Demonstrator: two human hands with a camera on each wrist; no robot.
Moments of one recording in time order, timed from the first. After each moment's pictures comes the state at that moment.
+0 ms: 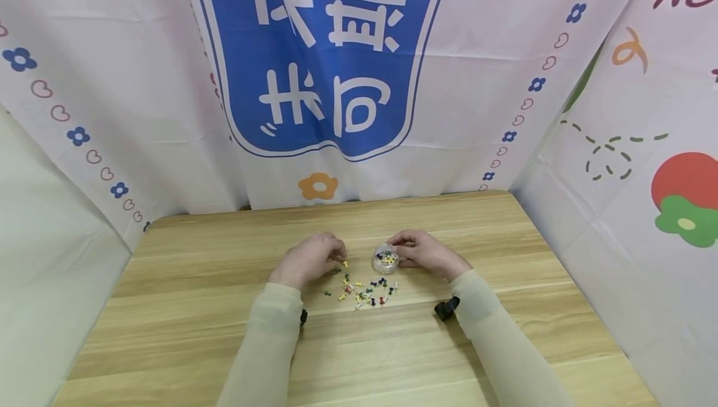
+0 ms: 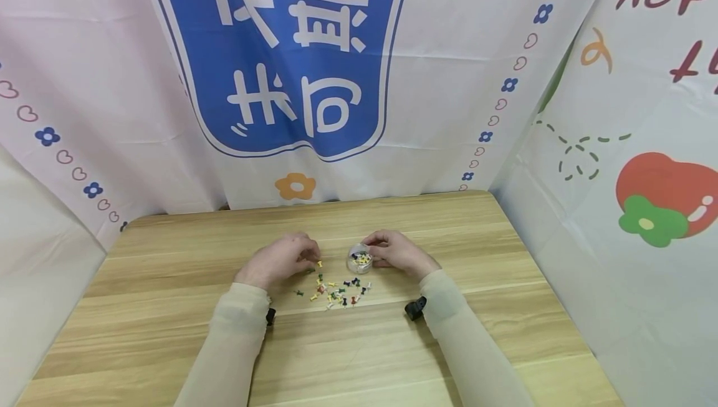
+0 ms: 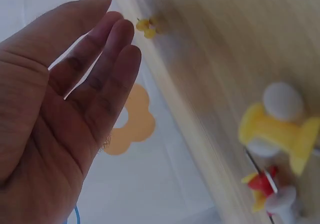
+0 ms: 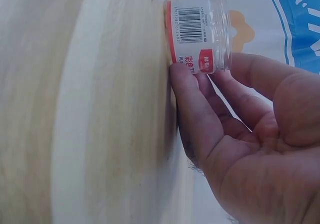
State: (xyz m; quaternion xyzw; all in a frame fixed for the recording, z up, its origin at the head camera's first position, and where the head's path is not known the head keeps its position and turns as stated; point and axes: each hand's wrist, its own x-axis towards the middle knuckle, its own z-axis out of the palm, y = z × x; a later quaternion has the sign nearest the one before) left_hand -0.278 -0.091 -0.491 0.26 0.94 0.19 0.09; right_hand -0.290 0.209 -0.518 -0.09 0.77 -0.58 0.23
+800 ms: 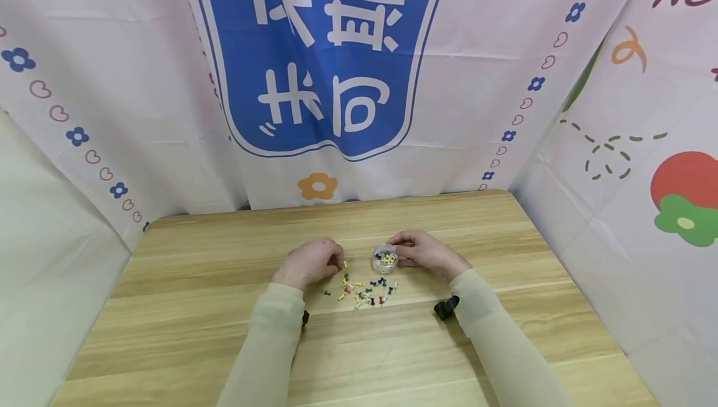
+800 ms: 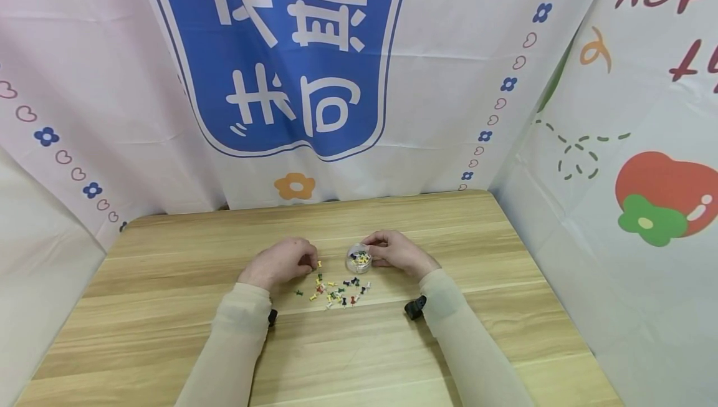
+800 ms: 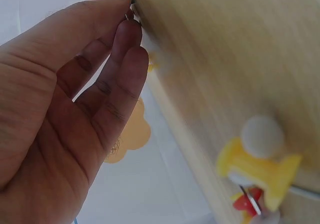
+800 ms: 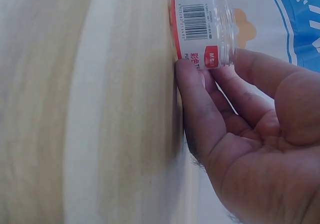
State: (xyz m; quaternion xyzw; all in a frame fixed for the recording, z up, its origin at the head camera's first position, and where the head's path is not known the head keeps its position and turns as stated) left_hand -0.277 -0.091 -0.500 0.26 0.94 0.18 0.09; right_hand -0.292 0.211 -0.520 -0.08 0.76 -0.59 0.25
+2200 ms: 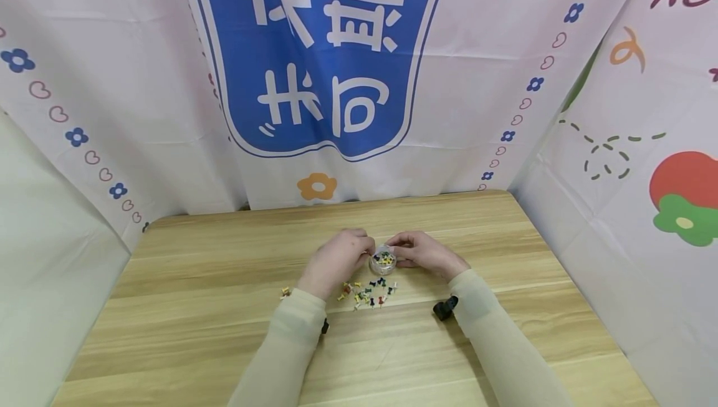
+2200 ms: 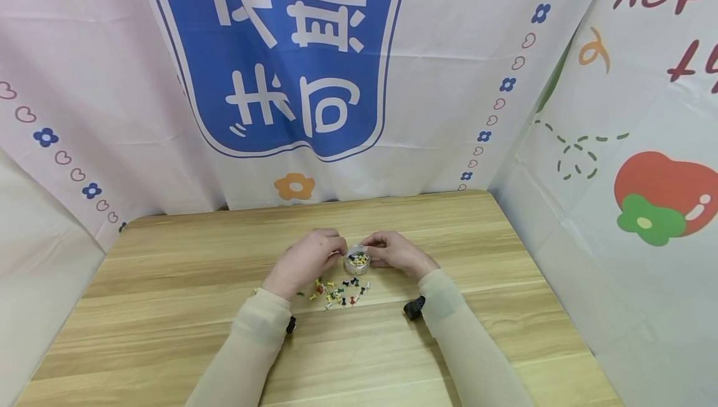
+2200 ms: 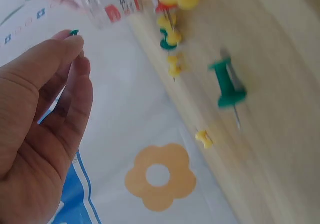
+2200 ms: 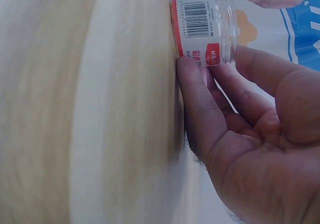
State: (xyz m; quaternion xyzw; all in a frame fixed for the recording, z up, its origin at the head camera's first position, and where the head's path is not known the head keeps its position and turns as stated) left_hand -0.263 -0.035 -0.481 0.36 0.92 0.14 -0.07; right_hand -0.291 0.210 -0.521 -0.10 0.76 -0.59 0.24
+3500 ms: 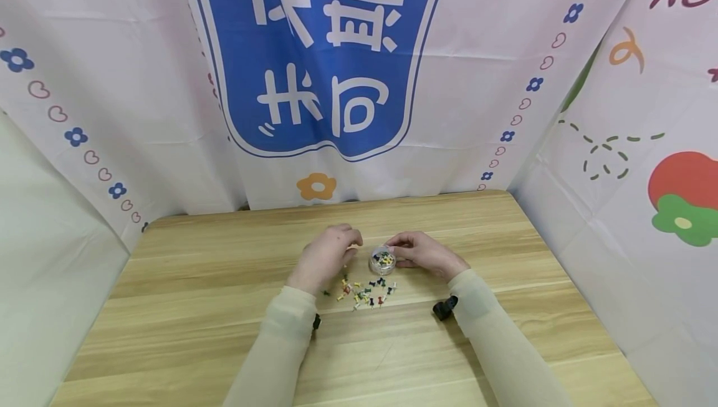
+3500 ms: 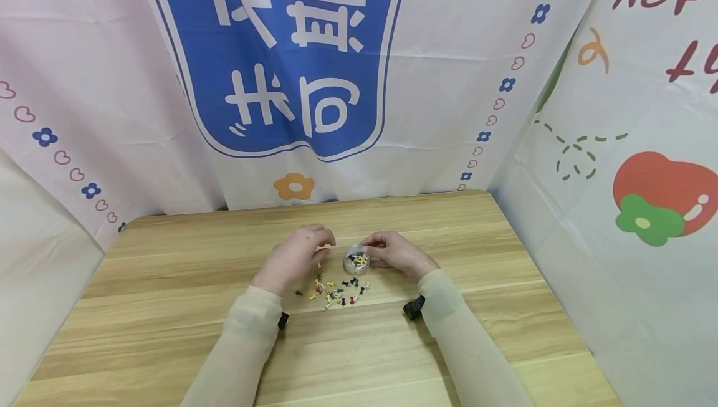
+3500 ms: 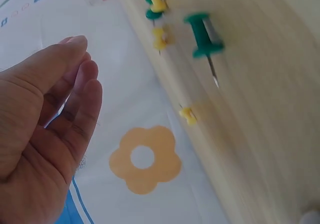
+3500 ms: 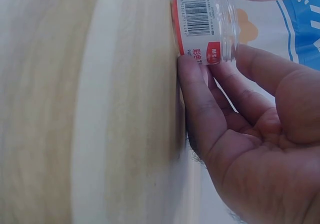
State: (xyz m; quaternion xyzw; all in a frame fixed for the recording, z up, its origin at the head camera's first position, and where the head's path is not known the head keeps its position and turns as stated) left_hand -0.271 -0.054 -0.483 0.28 0.94 0.18 -0.05; right_hand -0.292 0.210 -0.524 -0.08 0.74 -0.62 0.26
